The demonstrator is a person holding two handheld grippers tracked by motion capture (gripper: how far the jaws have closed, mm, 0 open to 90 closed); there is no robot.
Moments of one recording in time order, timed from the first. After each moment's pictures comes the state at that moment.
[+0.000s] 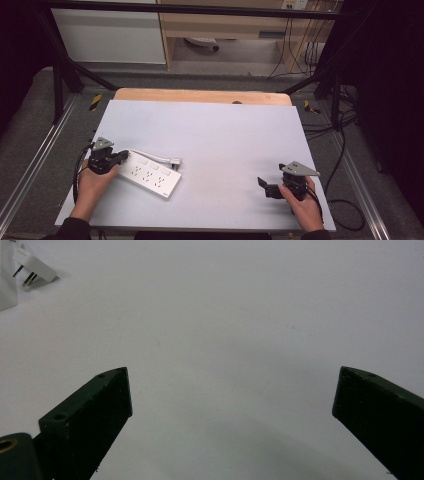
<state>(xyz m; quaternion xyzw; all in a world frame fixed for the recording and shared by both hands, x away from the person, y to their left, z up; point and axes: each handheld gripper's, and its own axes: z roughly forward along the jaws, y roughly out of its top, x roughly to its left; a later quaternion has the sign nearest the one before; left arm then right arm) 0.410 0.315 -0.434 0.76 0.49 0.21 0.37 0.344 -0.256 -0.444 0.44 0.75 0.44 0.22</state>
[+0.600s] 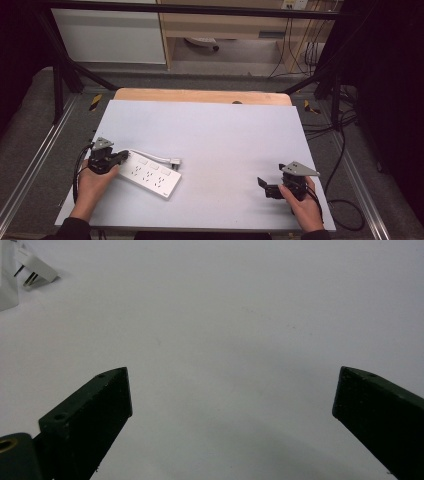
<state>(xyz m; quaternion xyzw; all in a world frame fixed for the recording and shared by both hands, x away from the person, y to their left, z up) 0.410 0.315 -0.434 0.76 0.49 0.20 0.38 0.344 -0.256 -0.444 0.44 0.75 0.44 0.22</state>
